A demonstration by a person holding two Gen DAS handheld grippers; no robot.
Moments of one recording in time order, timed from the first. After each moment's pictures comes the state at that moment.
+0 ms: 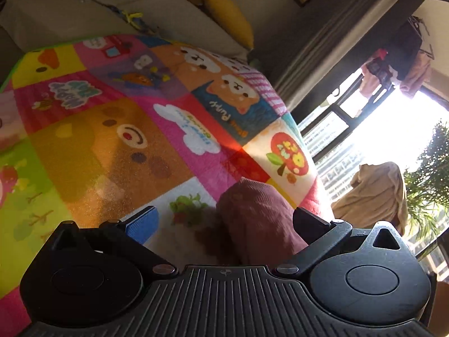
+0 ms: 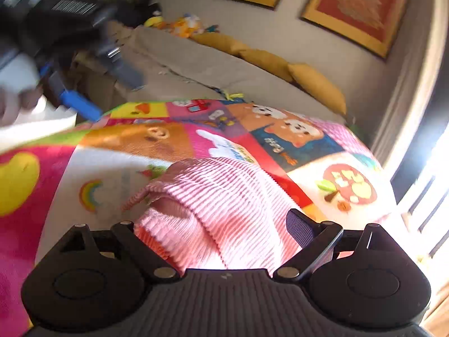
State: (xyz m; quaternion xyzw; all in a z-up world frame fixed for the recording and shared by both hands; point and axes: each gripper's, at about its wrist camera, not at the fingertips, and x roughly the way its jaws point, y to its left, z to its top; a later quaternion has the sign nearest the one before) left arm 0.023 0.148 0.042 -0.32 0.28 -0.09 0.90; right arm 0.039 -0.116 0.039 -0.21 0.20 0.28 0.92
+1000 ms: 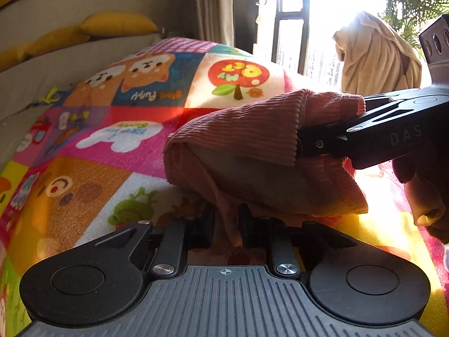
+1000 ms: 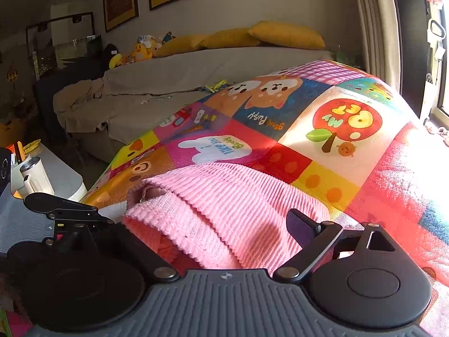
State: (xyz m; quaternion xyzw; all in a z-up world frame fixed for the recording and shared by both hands) left arm 0.048 0.013 0.016 0.02 0.30 -0.16 0.94; right arm 0.090 -0.164 0.046 -0.04 0.28 0.30 0.91
